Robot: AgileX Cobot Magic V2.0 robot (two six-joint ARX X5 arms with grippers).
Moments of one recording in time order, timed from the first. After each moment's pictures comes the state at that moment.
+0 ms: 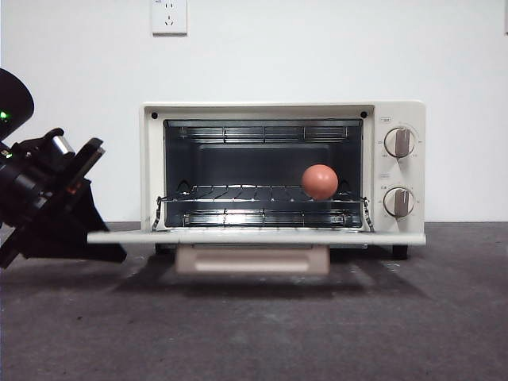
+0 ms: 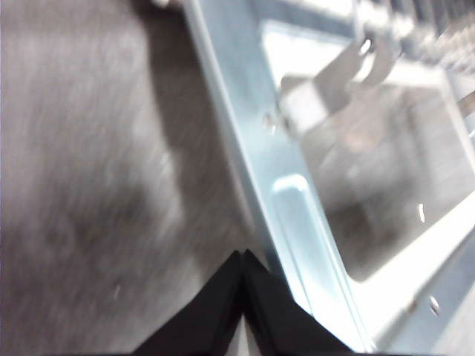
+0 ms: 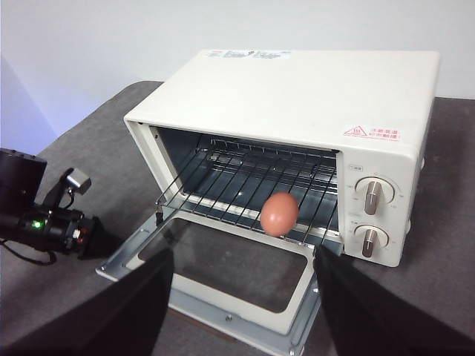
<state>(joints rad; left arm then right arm) -0.15 1.64 0.68 0.16 0.71 -0.30 0.61 0.61 0.96 -0.64 0.06 0.27</state>
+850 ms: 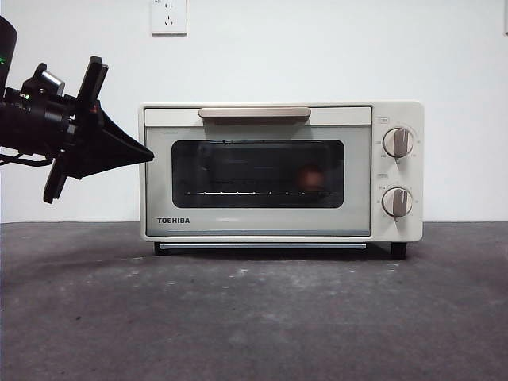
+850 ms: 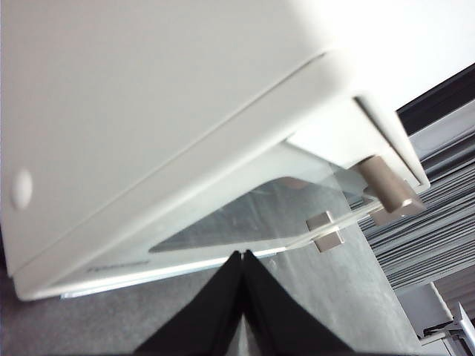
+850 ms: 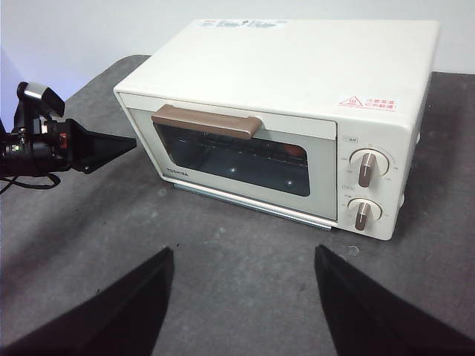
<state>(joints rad) -0.12 1.63 0.70 0.72 0.75 -0.70 0.61 0.61 0.96 -0.70 0.06 0.27</state>
